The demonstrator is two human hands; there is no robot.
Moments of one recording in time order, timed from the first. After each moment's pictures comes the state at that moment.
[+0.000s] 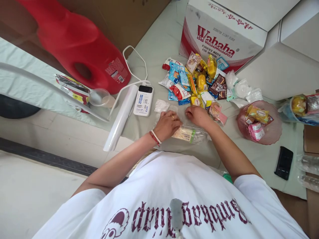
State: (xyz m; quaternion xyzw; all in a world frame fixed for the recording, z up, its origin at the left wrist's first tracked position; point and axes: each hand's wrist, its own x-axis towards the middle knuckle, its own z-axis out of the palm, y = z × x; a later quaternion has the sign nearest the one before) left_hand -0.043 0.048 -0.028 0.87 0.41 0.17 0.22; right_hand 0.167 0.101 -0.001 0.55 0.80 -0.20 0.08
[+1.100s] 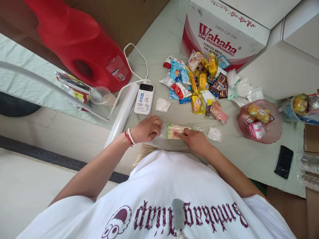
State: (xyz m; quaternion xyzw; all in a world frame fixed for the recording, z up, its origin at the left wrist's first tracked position) left_hand -0.137 0.045 -0.024 0.87 0.30 0.14 0.36; right_hand 0.164 -0.009 0.006 0.40 0.88 -0.19 0.14
